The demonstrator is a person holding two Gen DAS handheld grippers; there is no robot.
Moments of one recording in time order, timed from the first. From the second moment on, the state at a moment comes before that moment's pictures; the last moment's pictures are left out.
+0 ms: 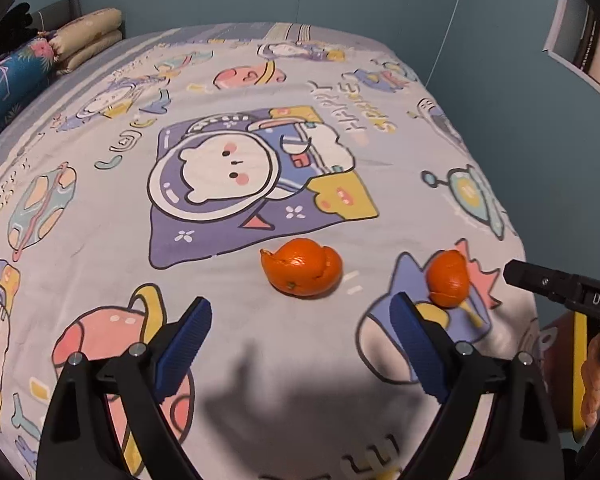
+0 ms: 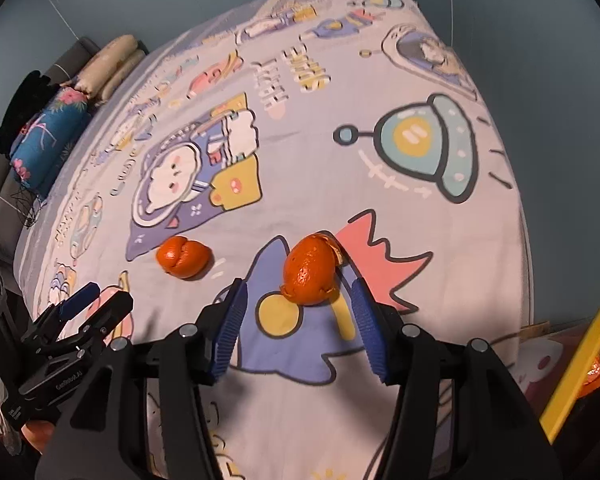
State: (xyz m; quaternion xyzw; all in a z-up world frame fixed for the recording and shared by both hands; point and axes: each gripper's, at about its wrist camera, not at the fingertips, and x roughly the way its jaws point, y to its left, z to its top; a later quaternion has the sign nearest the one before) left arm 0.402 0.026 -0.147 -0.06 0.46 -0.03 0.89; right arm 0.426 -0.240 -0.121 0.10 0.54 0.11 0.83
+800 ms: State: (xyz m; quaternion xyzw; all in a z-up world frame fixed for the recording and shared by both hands) left arm 0.462 0.031 -0.203 -0.06 0.49 -0.03 0.87; right arm 0.473 -0.226 -0.184 0.11 0.61 0.08 0.78
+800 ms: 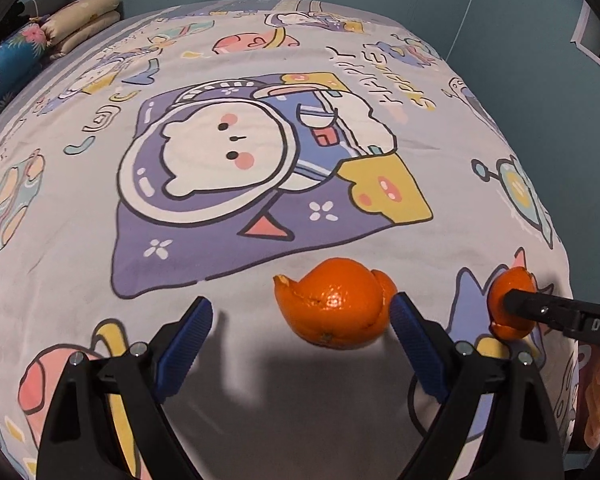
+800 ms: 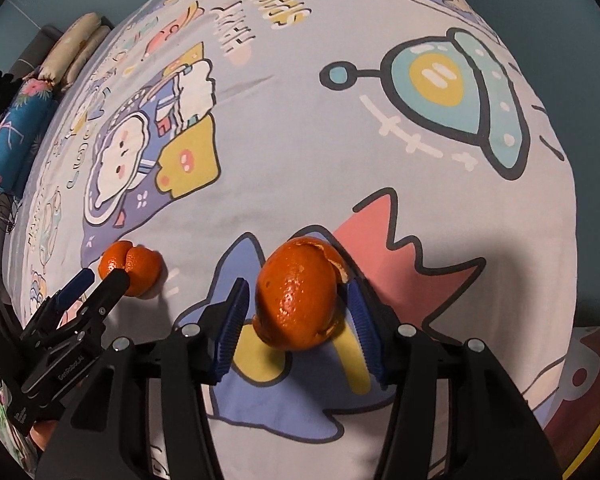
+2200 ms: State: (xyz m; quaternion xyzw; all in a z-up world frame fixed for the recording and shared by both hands) left arm 0.358 -0.001 -0.104 -0.05 0.39 -0.08 0.92; right arm 0.400 -0.247 -0.098 0.11 0.54 0.11 0.82
